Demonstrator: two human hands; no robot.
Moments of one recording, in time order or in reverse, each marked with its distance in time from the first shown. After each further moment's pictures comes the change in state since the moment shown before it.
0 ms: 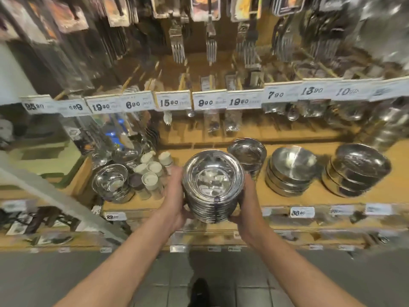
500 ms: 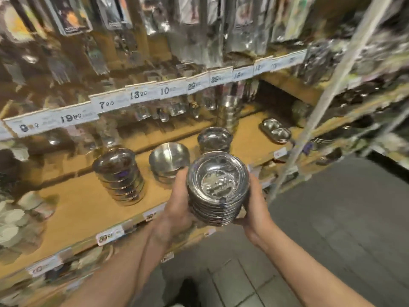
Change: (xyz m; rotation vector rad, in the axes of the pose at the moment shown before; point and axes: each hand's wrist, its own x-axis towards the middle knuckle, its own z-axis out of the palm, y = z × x) left_hand -0.098 -0.094 0.257 0.160 -0.696 -0.052; right_hand -0.157 -0.043 -0.247 0.144 0.475 -0.145
